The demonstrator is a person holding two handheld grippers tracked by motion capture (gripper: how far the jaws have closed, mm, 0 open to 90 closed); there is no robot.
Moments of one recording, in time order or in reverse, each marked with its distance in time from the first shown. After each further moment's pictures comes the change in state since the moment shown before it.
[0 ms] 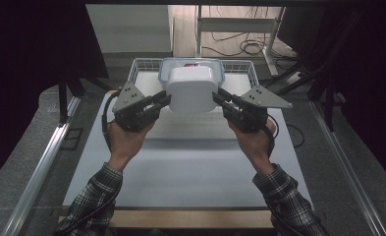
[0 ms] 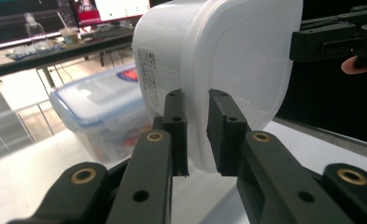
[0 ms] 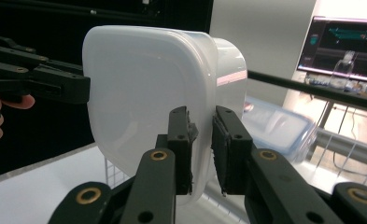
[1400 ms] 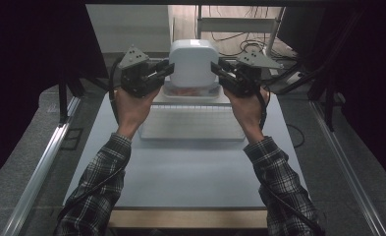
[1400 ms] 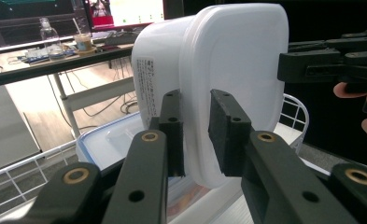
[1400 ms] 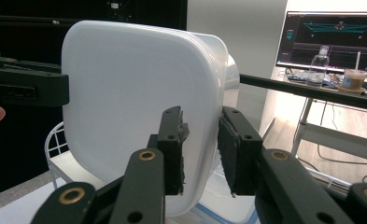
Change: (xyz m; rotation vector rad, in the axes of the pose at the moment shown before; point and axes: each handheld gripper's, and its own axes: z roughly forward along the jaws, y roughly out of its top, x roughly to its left) left arm 0.041 0.041 0.043 -0.008 0.030 -0.066; right arm -0.042 0.030 0.057 0.020 -0.077 0.069
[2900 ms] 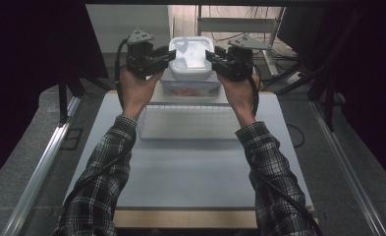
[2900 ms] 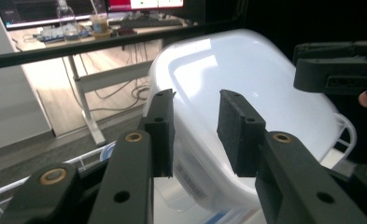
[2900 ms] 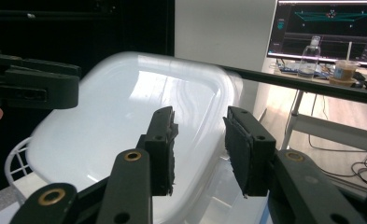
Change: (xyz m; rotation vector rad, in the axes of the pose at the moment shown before) left arm 0.029 0.021 0.043 0.085 0.051 -0.066; right arm -0.014 0.015 0.042 0.052 -0.042 0.017
